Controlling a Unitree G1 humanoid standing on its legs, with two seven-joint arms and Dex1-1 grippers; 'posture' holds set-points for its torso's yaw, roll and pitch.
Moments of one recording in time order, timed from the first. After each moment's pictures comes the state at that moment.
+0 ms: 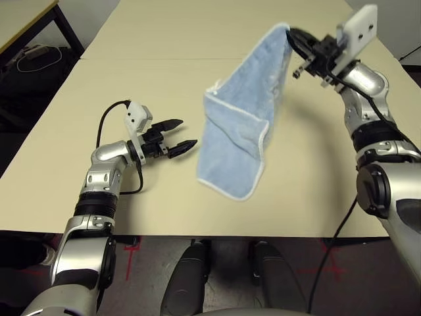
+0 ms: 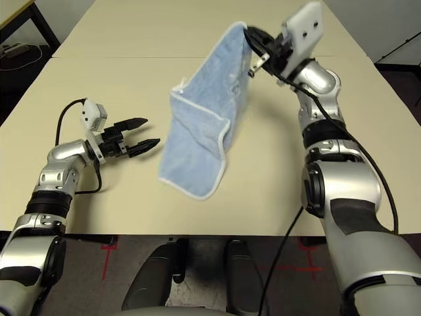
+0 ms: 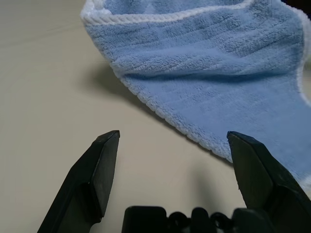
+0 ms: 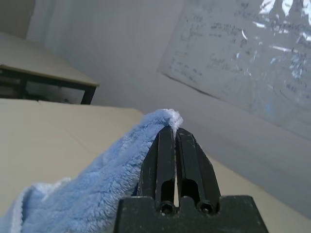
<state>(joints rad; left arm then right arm) -0.66 0.46 0.09 0.61 -0.29 0.00 -1.09 -1.27 -0.39 -0.16 1.10 0.10 -0.58 0.72</state>
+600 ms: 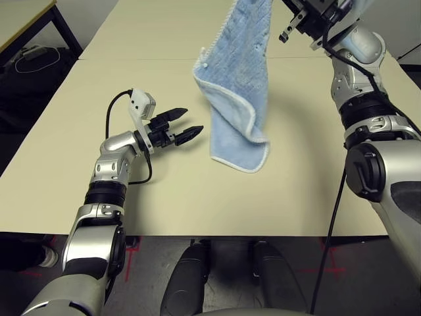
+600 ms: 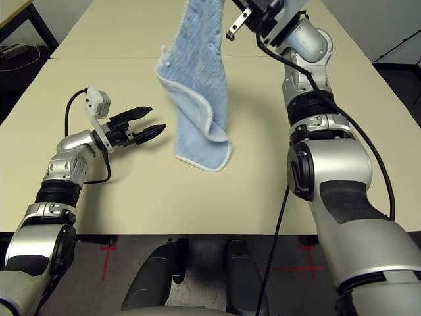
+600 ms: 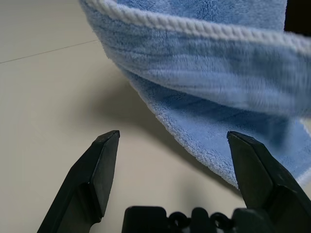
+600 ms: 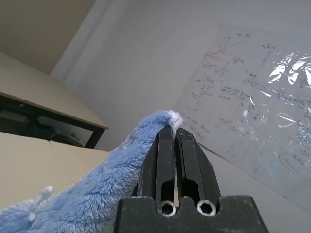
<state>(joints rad) -0.72 0.43 0.10 0.65 -0.29 0.02 -1.09 -1.37 -0.36 -0.16 1.08 0.14 -0.68 0.82</state>
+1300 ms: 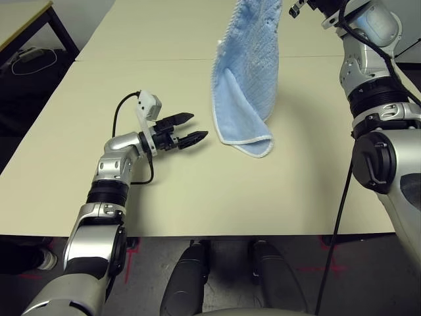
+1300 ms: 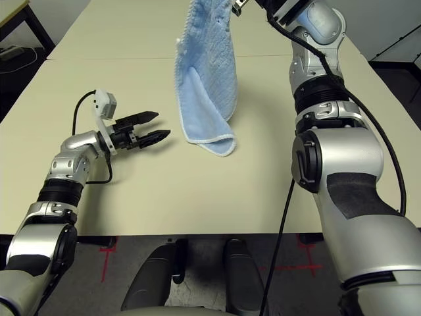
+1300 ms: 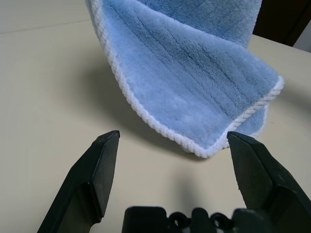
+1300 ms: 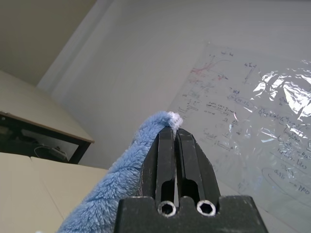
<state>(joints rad) -0.74 0.39 0.06 0.64 -0.29 0.16 -1.10 -1.44 -0.37 -0.17 1.09 0.17 -0.70 0.81</state>
